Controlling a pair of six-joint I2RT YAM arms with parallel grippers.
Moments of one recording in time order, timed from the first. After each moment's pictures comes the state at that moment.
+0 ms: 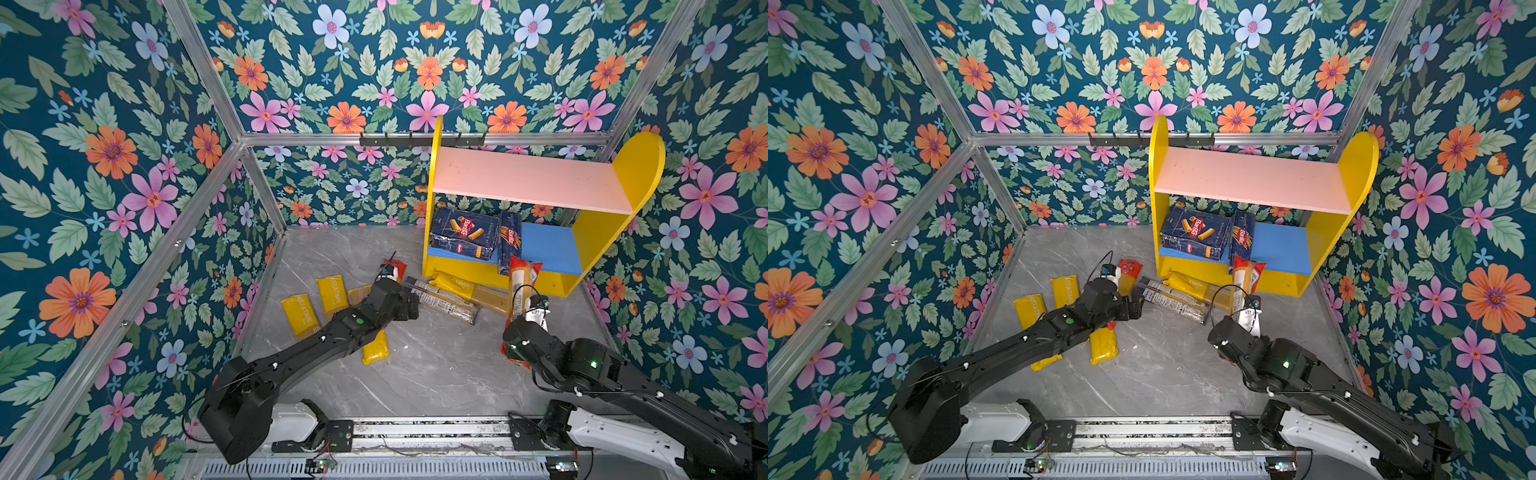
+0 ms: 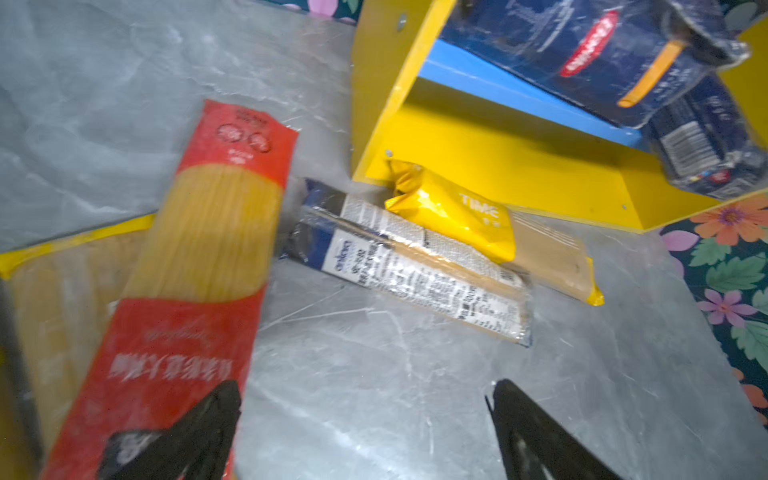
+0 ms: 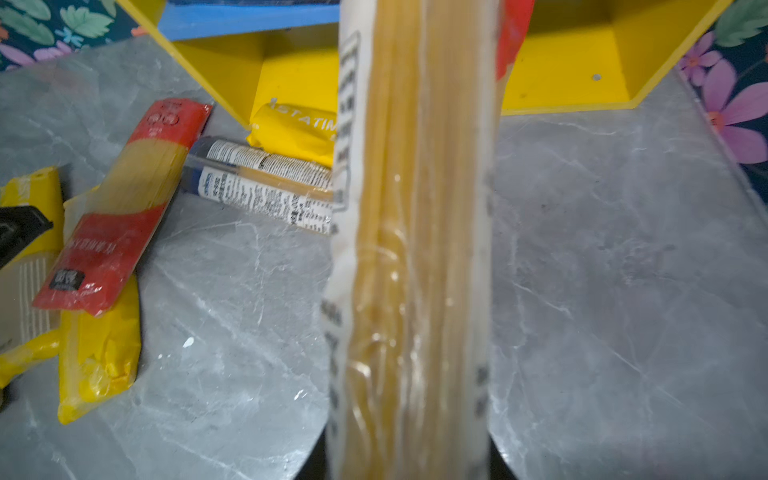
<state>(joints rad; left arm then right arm) -0.80 1.35 0.88 -0.17 -0.19 -0.55 0.92 0.81 0.93 -1.14 0.61 0.97</state>
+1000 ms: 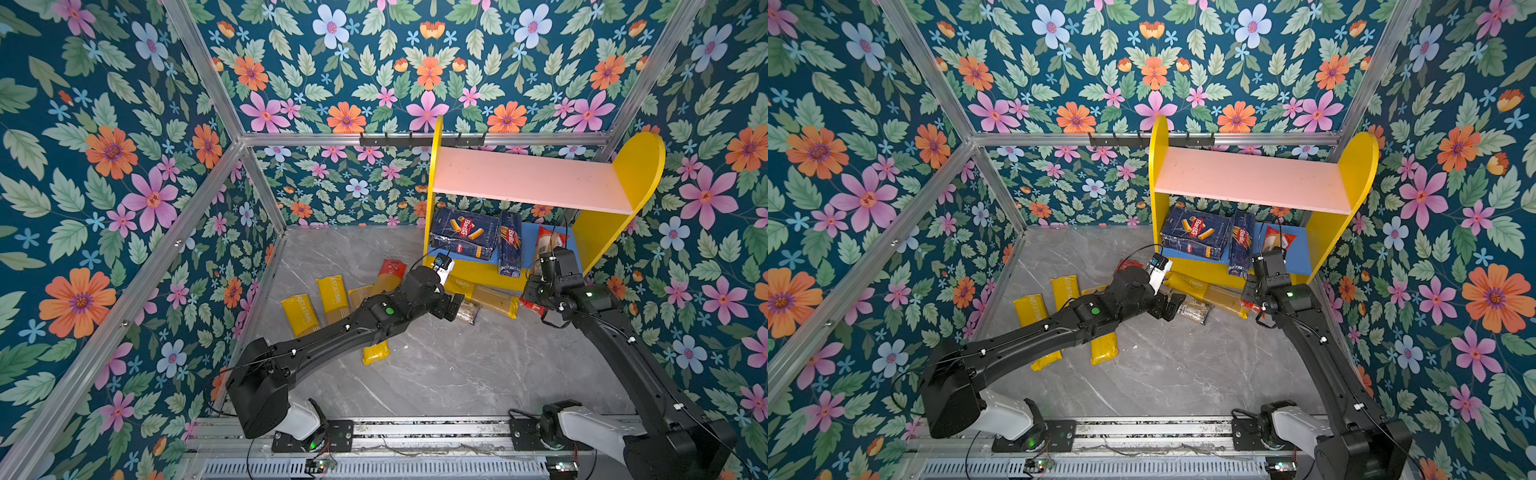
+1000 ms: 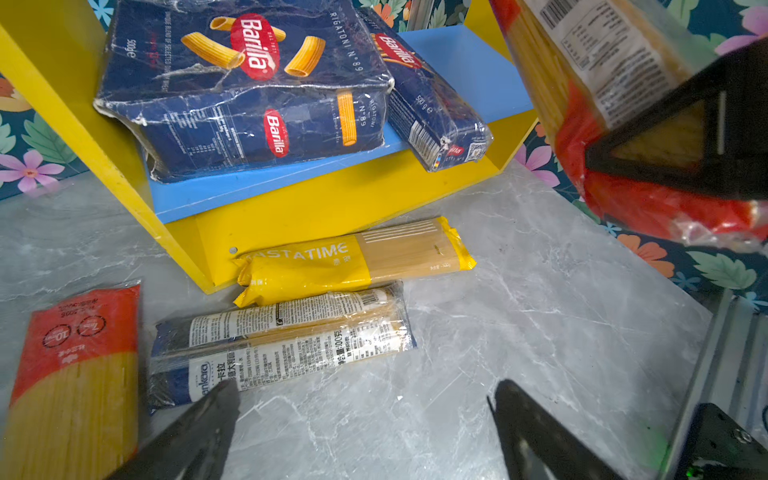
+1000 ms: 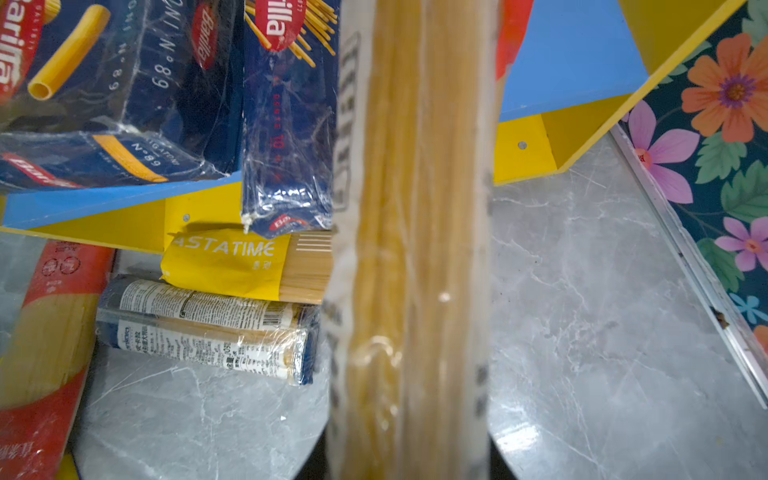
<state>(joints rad) -0.96 1.48 1.16 -0.19 -0.13 -0.22 0.18 1.15 1.14 -0.86 0.23 0.48</state>
